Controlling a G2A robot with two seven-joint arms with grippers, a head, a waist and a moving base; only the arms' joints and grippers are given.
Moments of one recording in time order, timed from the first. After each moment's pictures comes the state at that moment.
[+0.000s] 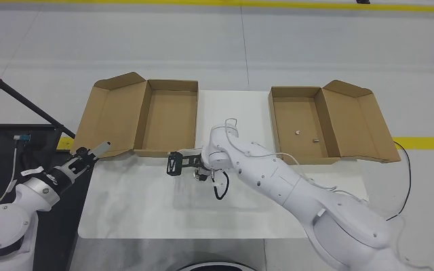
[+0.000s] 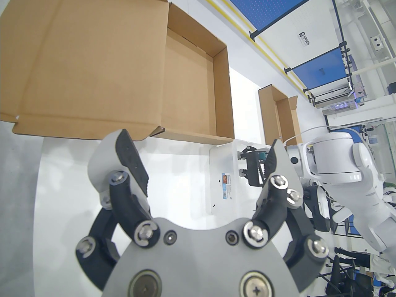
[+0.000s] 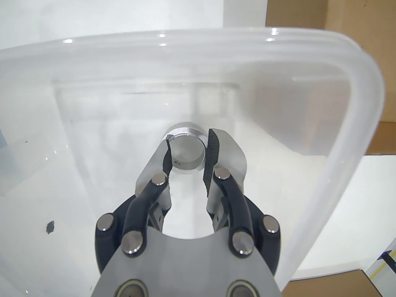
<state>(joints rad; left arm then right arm) 1.69 -1.07 -2.07 -2.04 0.20 0.01 -0.81 -0.30 -1.59 0.27 -0.94 -0.79 -0.66 1.02</state>
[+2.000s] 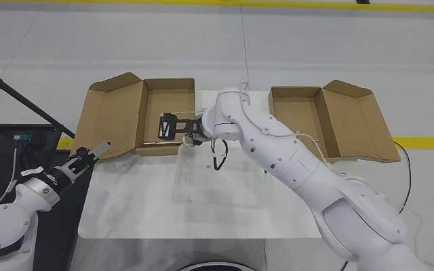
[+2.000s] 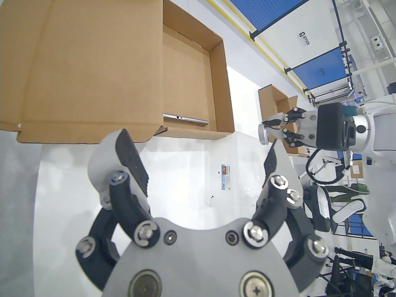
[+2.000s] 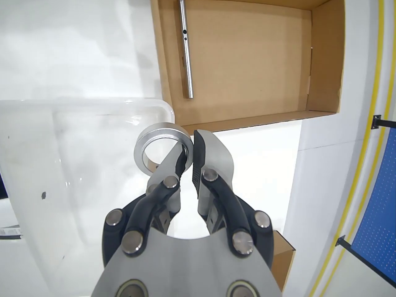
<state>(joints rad) 1.69 -1.07 -2.07 -2.04 0.20 0.01 -0.81 -0.21 -1.56 0.48 -1.07 -0.95 -0.63 0.99</state>
